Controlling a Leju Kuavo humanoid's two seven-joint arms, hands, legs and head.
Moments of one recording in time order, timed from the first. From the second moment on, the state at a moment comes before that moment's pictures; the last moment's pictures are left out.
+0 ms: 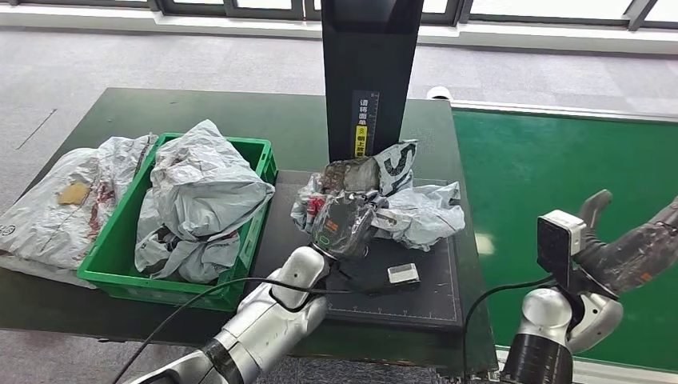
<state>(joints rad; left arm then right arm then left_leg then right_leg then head) -0.55 -0.35 -0.55 -0.69 -1.32 0.70 -0.11 -0.27 0.34 -0.42 -1.48 0.90 -0.70 -0.61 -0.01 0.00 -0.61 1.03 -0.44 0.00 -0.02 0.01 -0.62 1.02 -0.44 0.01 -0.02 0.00</state>
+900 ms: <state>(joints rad) -0.28 -0.33 0.44 -1.85 -0.83 0.70 -0.64 -0.27 0.35 -0.42 -1.44 0.85 -0.70 -0.70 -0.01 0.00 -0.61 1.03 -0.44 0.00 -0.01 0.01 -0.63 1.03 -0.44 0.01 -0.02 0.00</state>
